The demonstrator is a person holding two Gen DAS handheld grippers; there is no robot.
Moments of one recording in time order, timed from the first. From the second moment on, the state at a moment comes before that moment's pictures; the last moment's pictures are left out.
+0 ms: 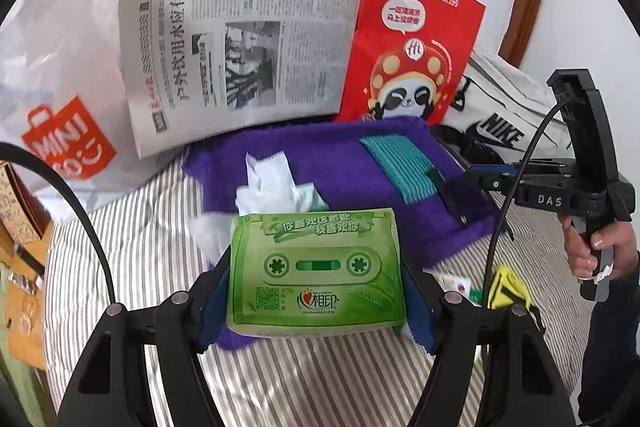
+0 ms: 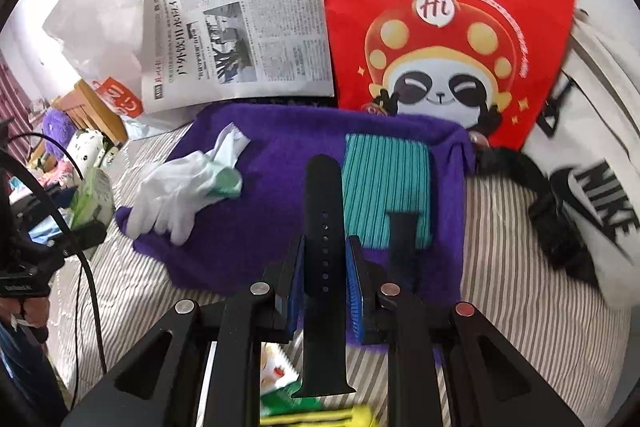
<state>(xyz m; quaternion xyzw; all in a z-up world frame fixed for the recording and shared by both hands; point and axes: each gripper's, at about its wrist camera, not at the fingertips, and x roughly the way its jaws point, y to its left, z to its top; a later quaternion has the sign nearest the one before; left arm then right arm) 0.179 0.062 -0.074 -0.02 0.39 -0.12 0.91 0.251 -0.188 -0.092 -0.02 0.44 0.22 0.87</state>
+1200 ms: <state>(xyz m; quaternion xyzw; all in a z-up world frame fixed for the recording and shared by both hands) 0.263 0.055 -0.097 -0.01 0.41 -0.12 0.90 0.299 -0.171 -0.147 -0.10 0.48 0.23 0.84</state>
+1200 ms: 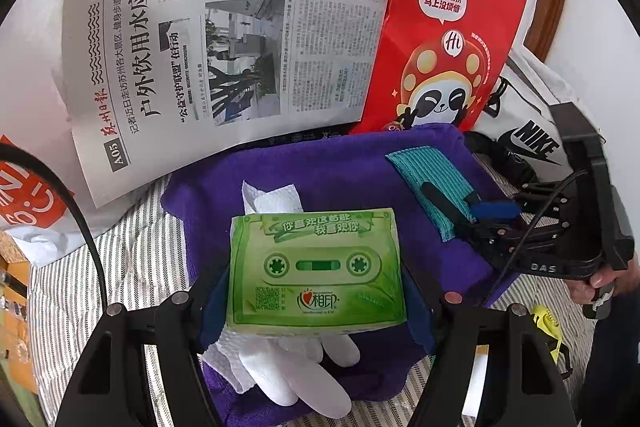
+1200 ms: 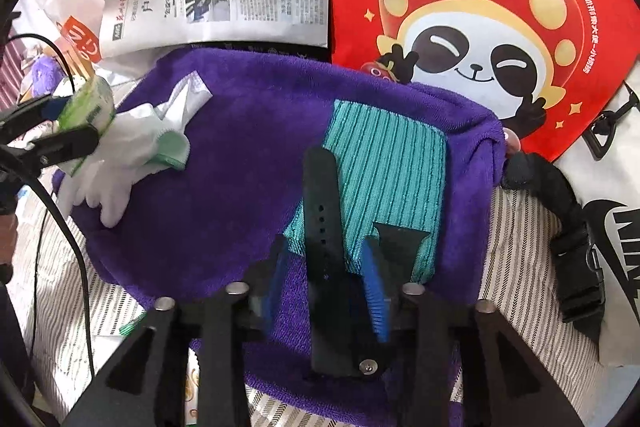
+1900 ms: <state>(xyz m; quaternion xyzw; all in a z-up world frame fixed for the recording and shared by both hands) 0.307 0.022 -0.109 0.01 0.43 -0.10 0.89 0.289 -0.231 -0.089 -0.05 0.43 0.19 0.88</state>
